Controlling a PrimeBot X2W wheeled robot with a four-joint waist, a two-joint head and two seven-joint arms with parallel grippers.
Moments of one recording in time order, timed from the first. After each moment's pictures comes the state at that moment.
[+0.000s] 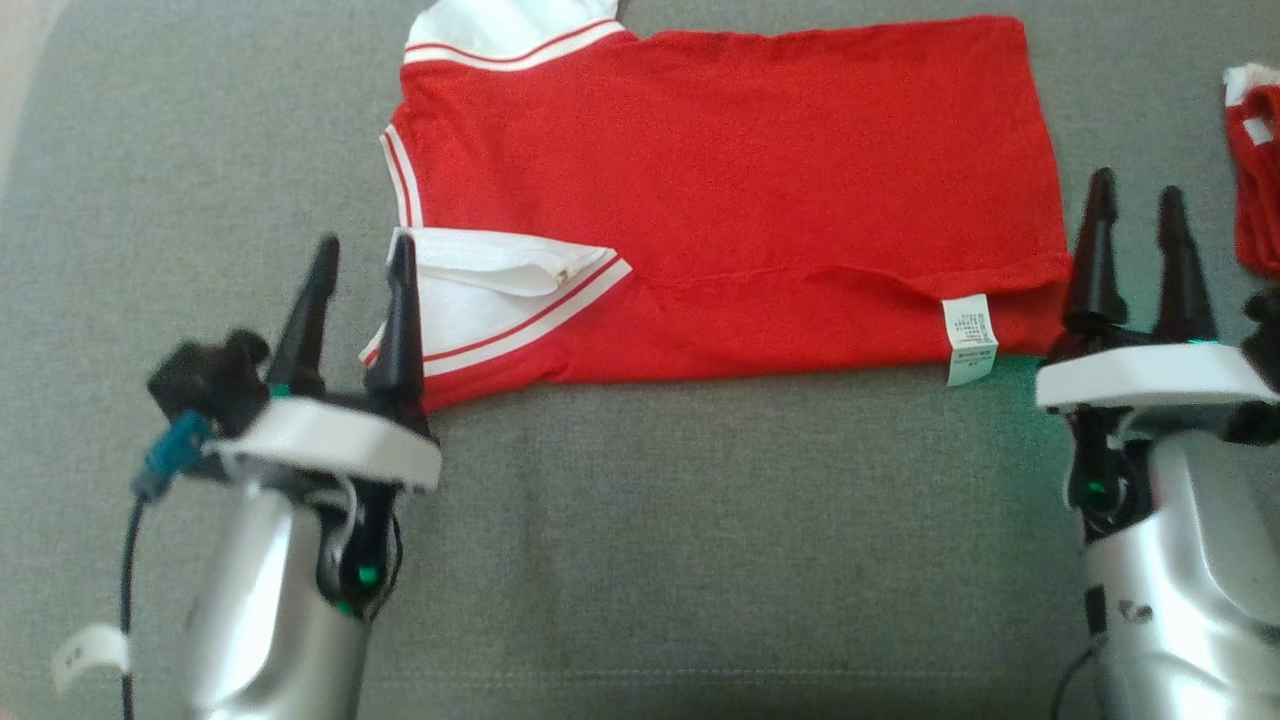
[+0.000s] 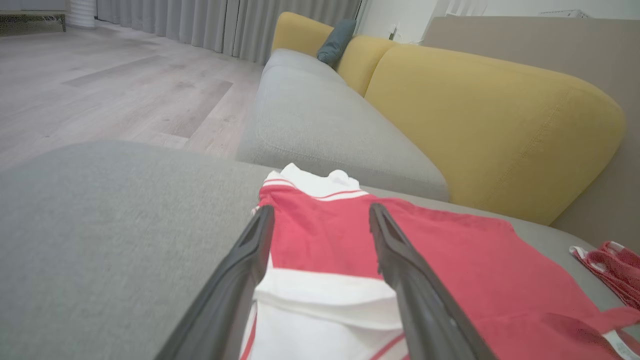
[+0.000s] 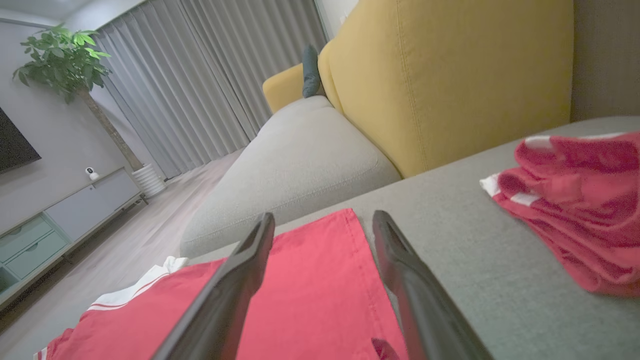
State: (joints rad) left arm -0.35 0.04 -0.13 0.32 -0.34 -0.12 -0.25; right arm -0.42 -0.05 -0.08 0.46 0.38 0.12 -0.25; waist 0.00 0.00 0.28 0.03
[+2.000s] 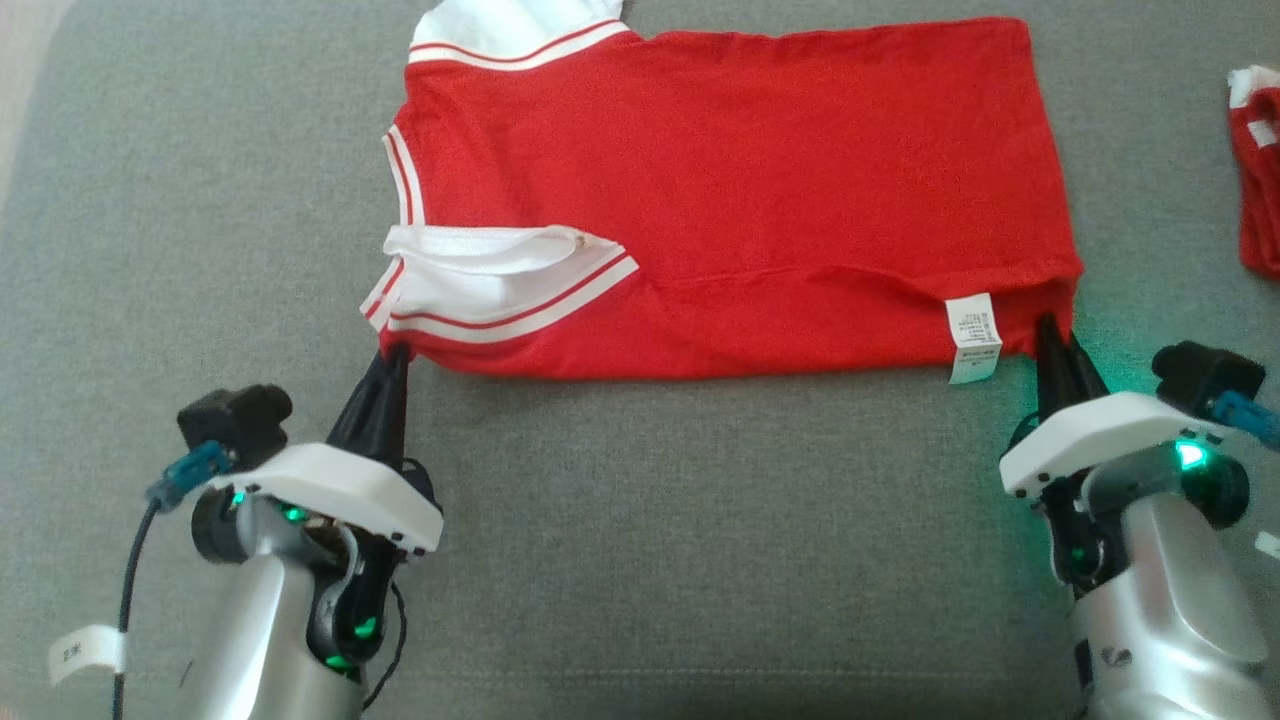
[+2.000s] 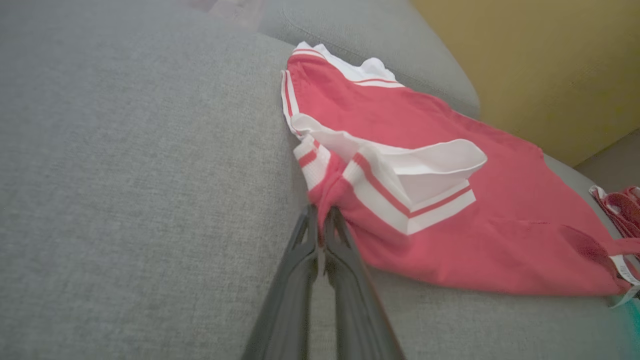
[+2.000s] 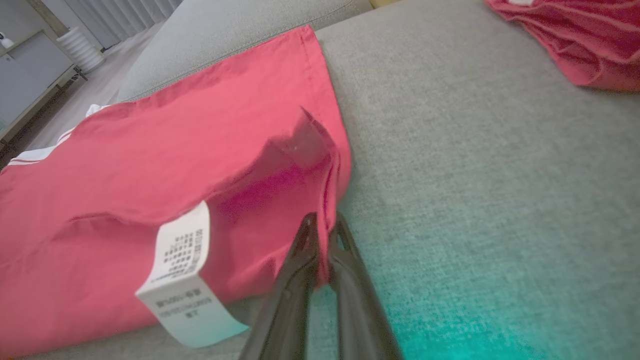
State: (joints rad) left arm -0.21 0.07 -0.17 0.29 -0.47 -0.05 -0.02; right arm -0.36 -0.05 -0.12 0.59 0.28 0.12 -0.01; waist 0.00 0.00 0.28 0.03
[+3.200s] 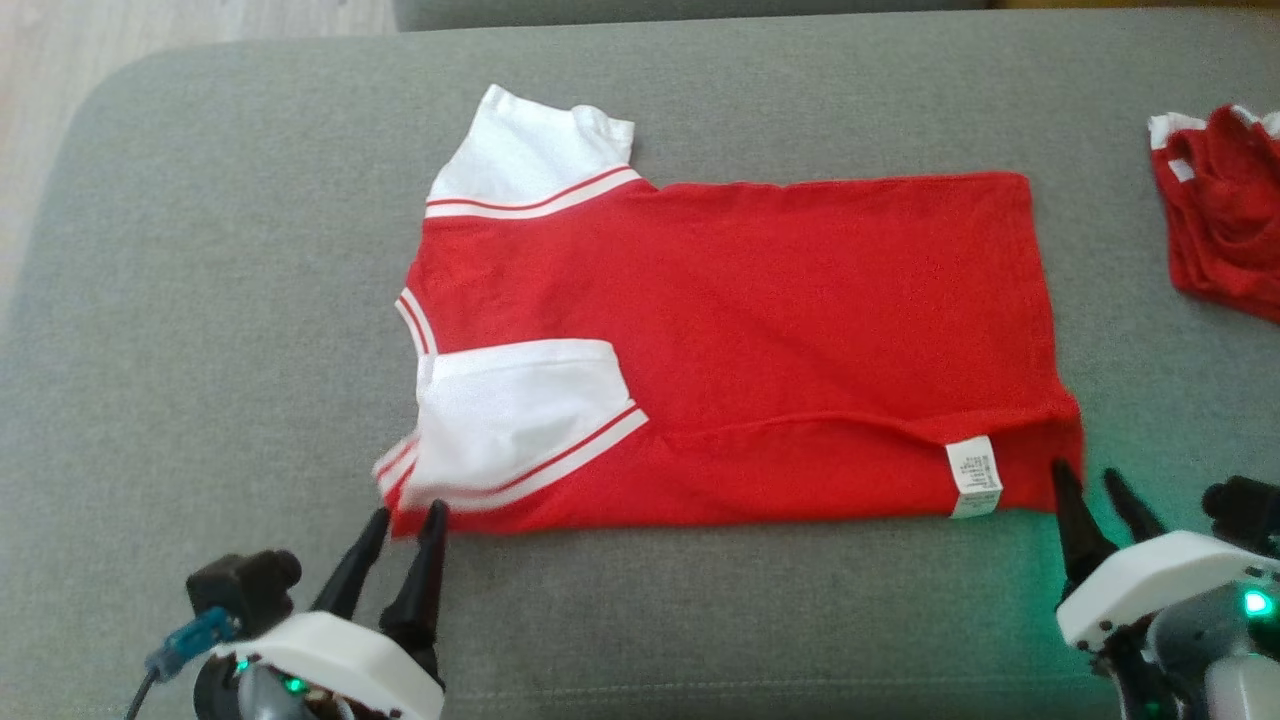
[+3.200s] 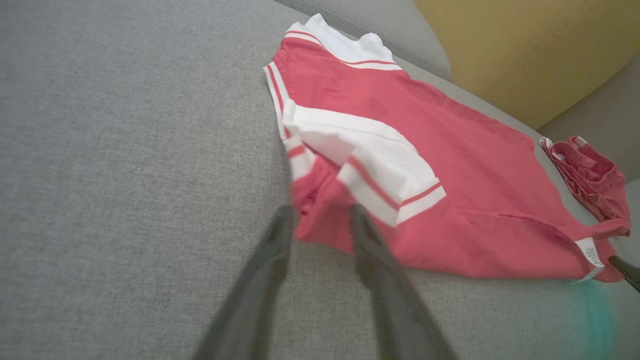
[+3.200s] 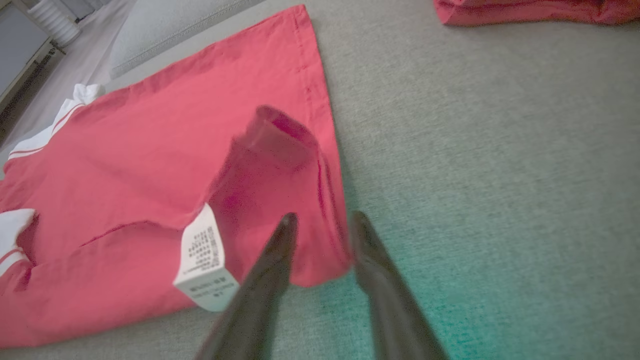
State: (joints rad) left arm 0.13 0.12 -0.21 0.02 -0.52 -0.02 0.03; right arm 0.02 -0.04 -0.17 0.15 0.35 0.12 0.30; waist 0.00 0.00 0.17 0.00
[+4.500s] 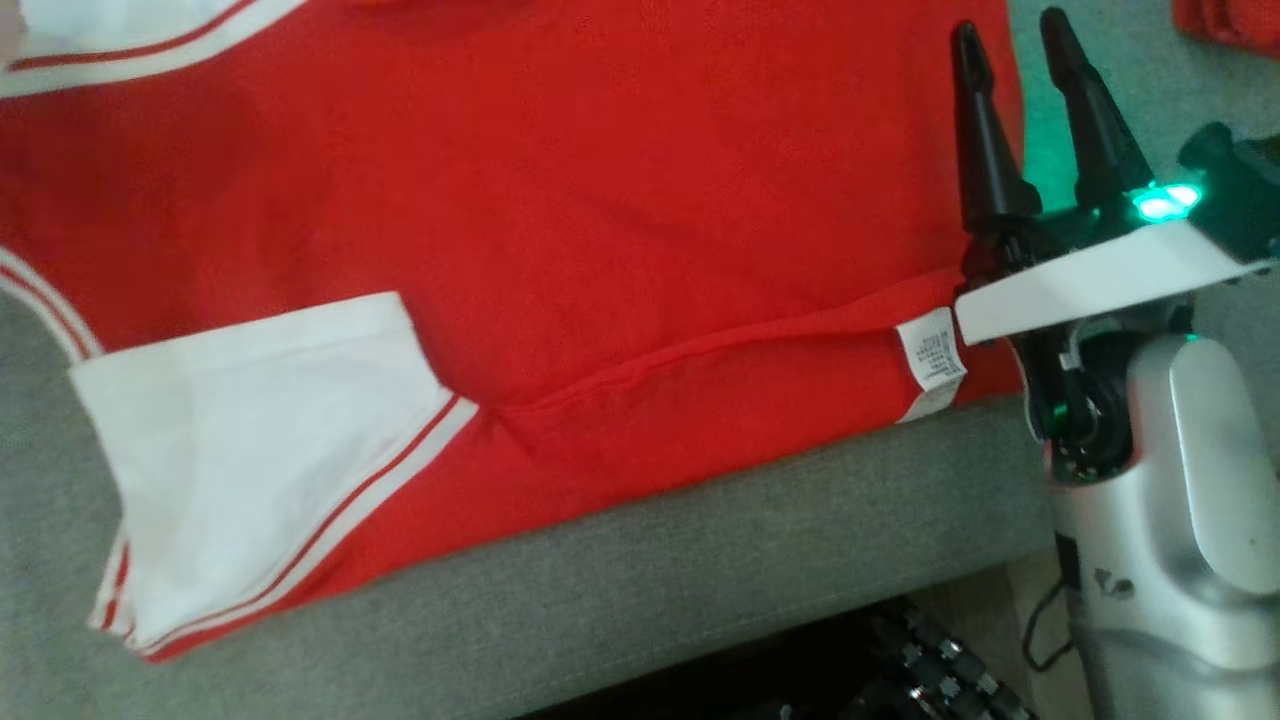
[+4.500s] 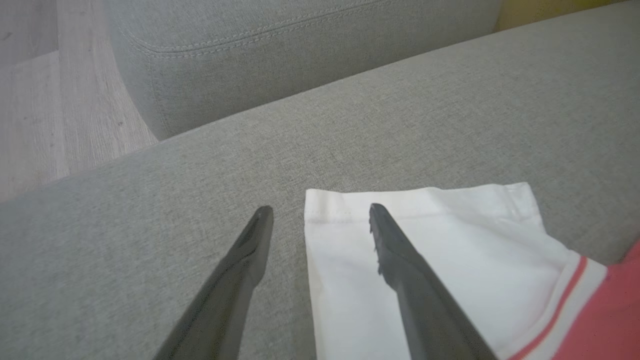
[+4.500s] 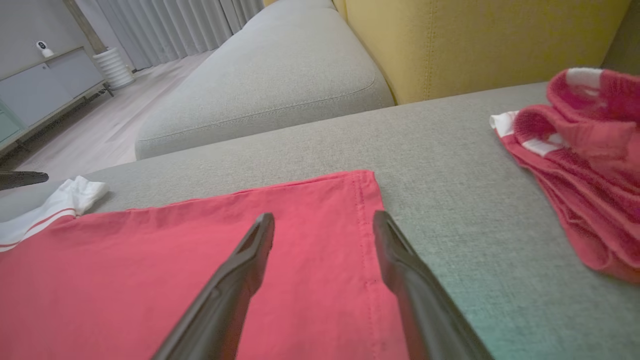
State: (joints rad) left arm -0.98 0.54 -0.22 0.24 -0.48 -0.12 0.67; right arm -0.46 -0.05 0.11 0.01 0.34 0.12 0.08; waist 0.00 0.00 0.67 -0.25
